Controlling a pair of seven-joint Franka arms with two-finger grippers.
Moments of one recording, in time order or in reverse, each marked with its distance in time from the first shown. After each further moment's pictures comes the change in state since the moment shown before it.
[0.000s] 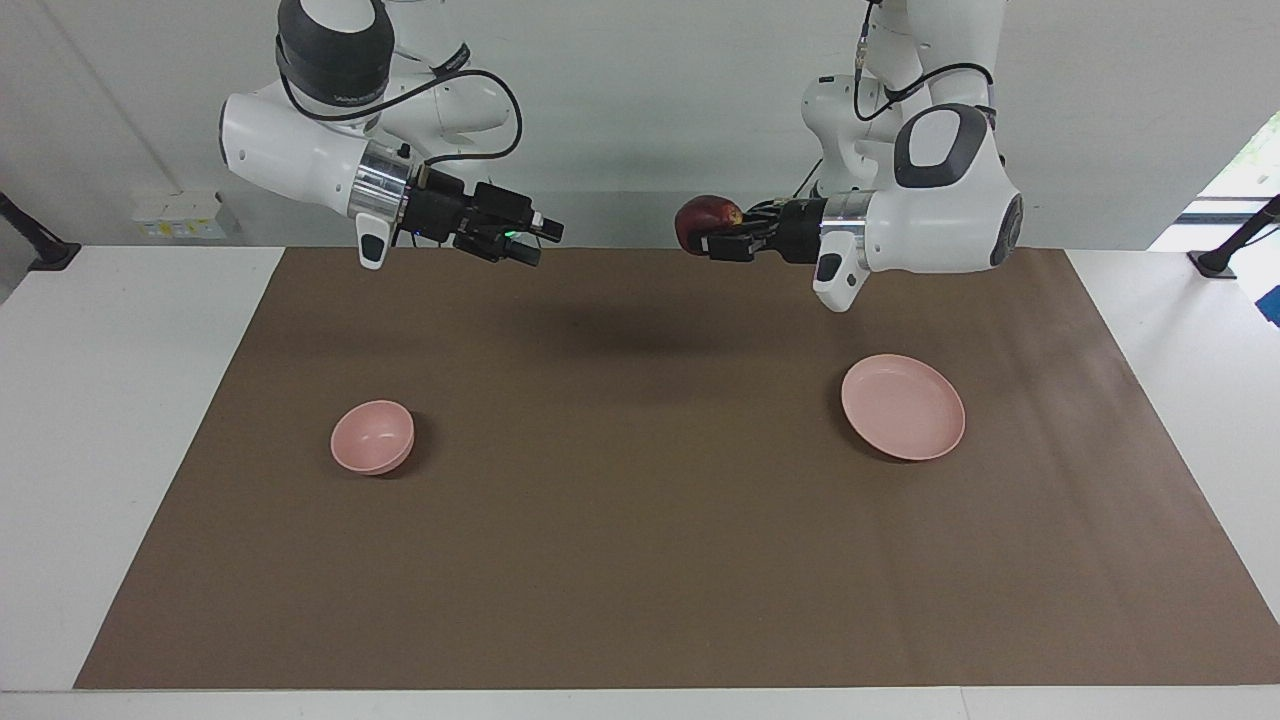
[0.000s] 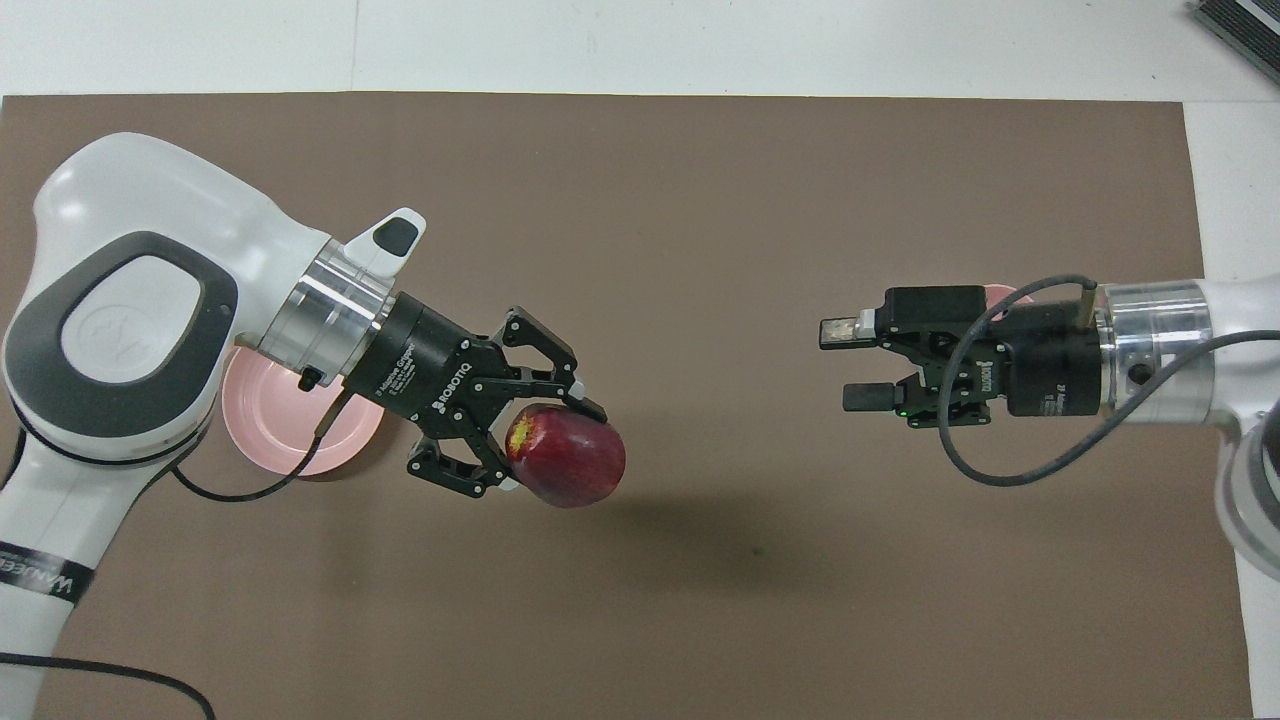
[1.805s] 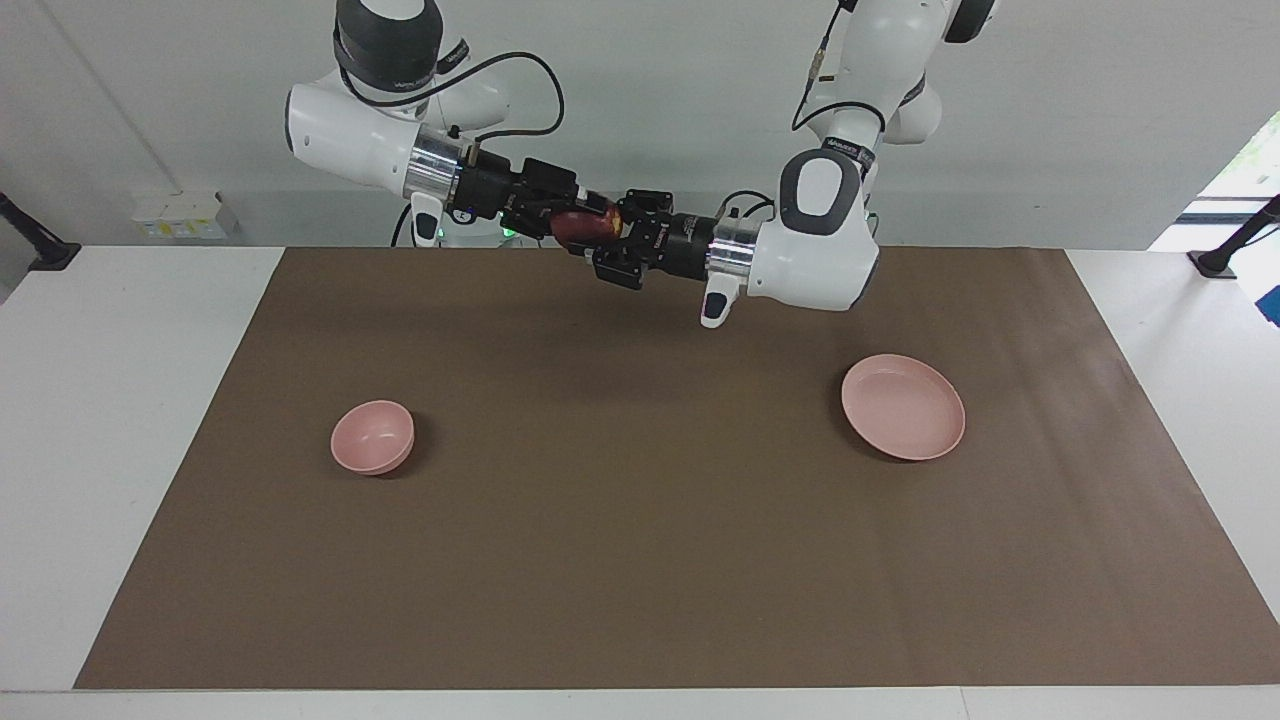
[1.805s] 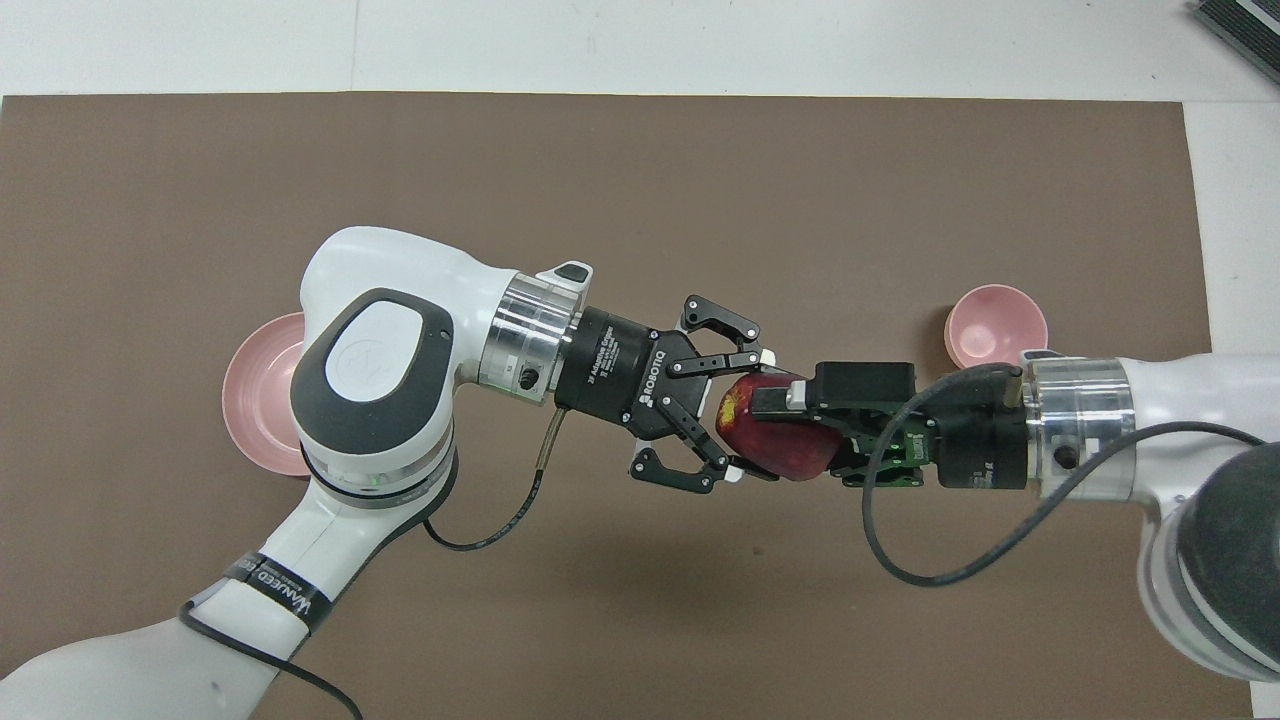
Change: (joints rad) left arm -0.032 0.107 -0.209 -0.024 -0.396 0.296 -0.346; right arm 0.112 -0.098 -0.005 -0.133 0.038 0.089 -0.016
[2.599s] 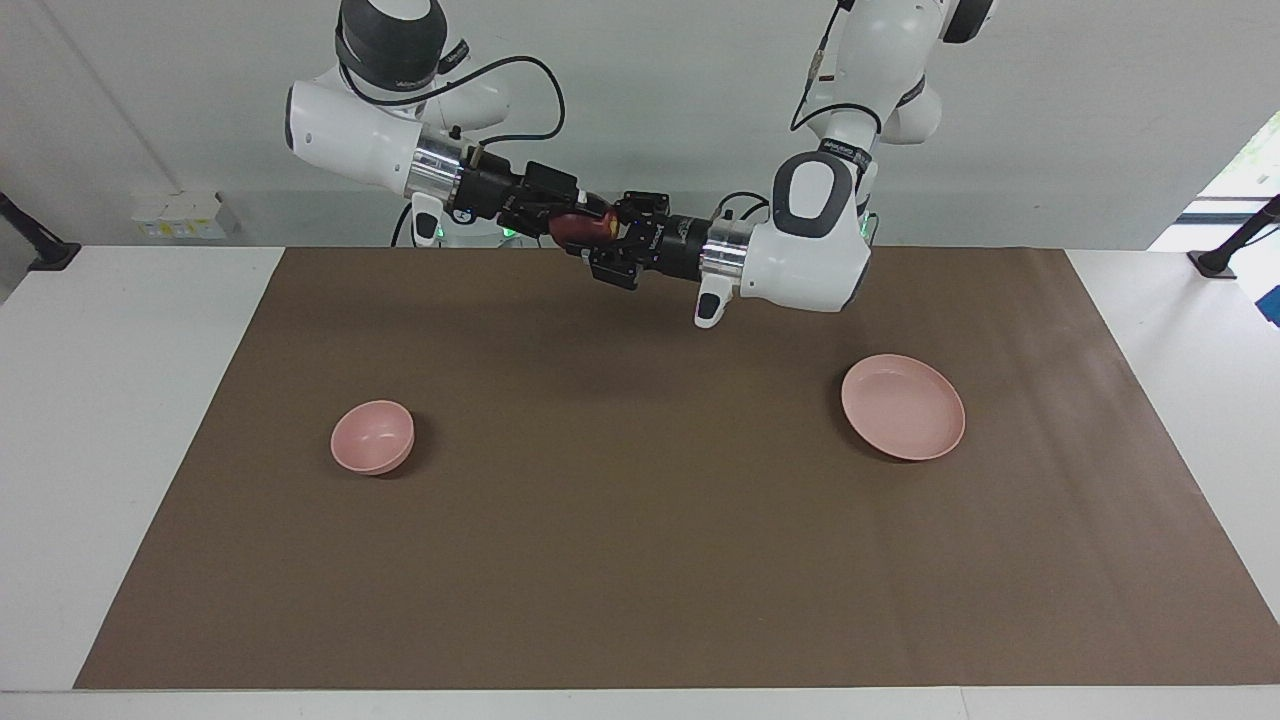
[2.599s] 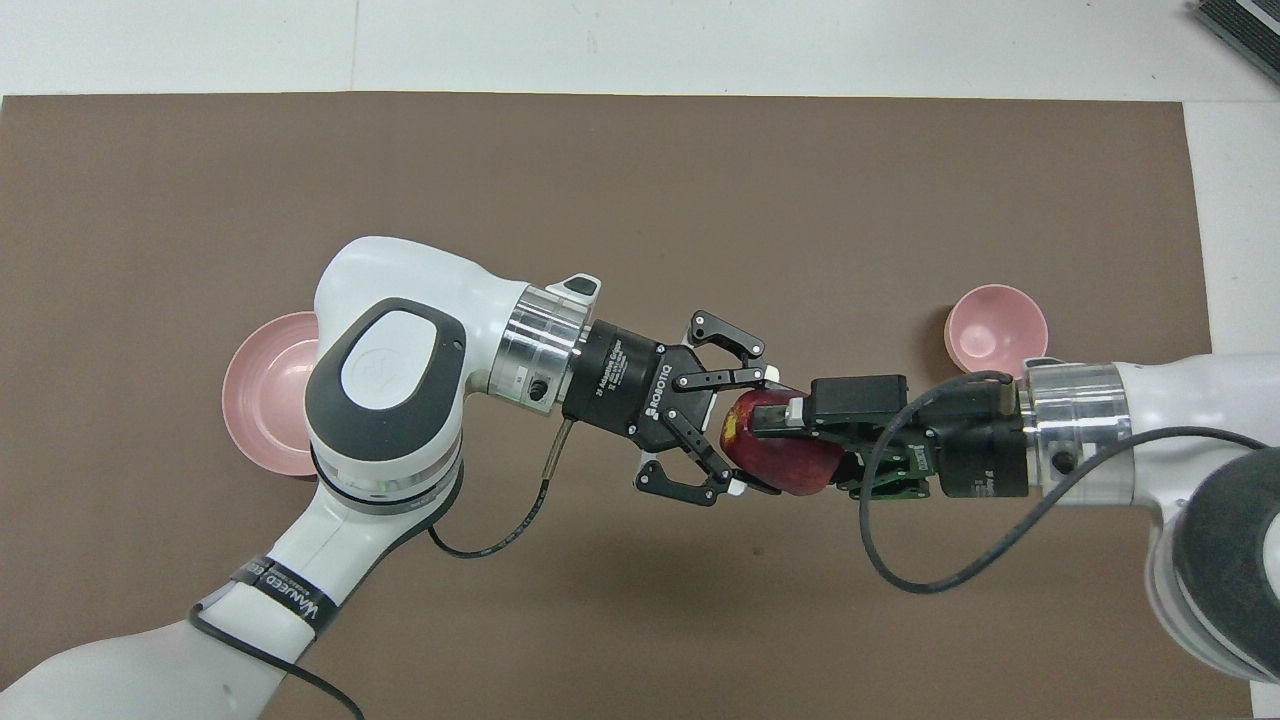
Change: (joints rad) left arm -0.011 0.000 -0.001 -0.012 0.096 -0.005 0.006; right arm -0.055 0.001 0.000 0.006 -0.153 -0.074 0.029
